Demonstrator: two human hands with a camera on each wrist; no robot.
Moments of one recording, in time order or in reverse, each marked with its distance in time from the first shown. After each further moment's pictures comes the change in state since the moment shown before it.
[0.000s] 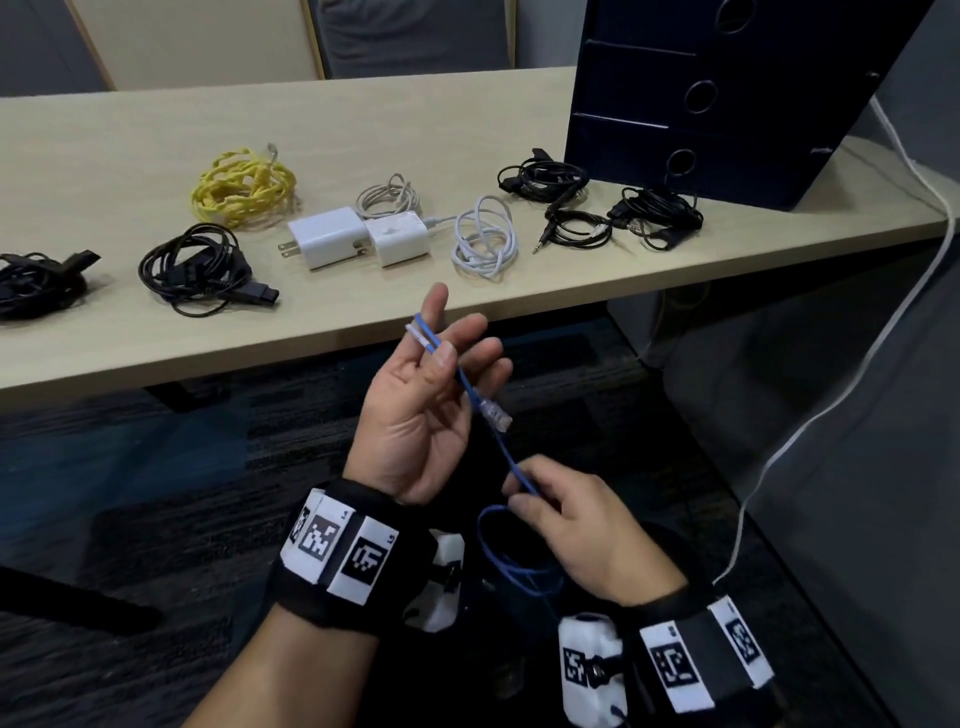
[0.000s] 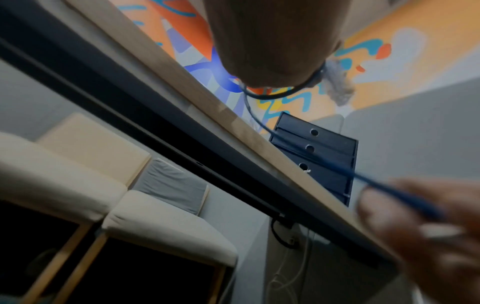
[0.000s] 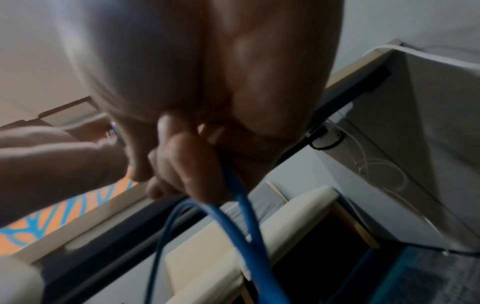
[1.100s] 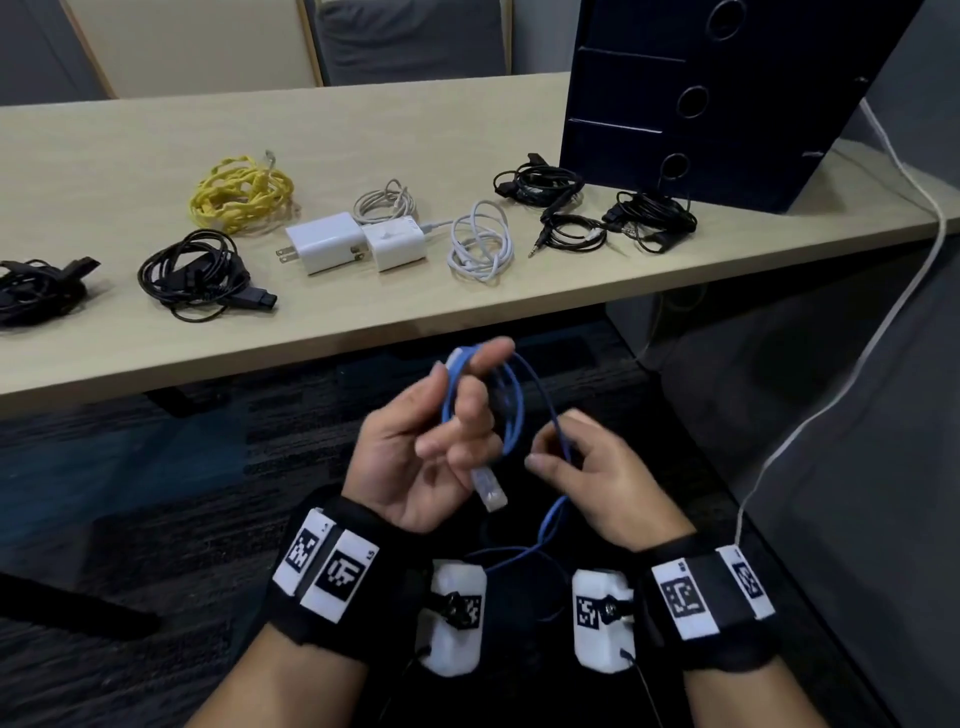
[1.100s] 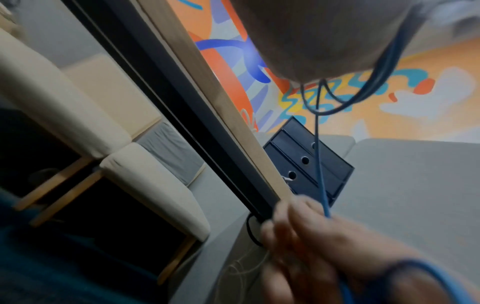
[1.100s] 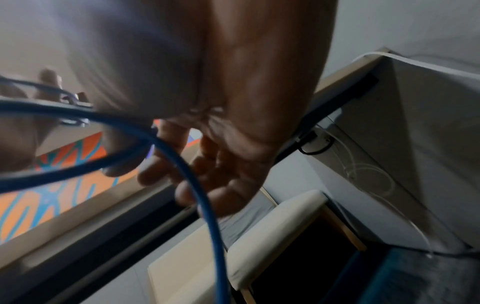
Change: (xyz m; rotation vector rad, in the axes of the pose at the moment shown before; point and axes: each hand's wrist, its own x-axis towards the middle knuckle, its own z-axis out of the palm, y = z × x) left_hand -0.012 0.004 -0.005 -0.346 -0.303 -0.414; right_hand 0.026 0.013 -0.026 0.027 0.136 -0.118
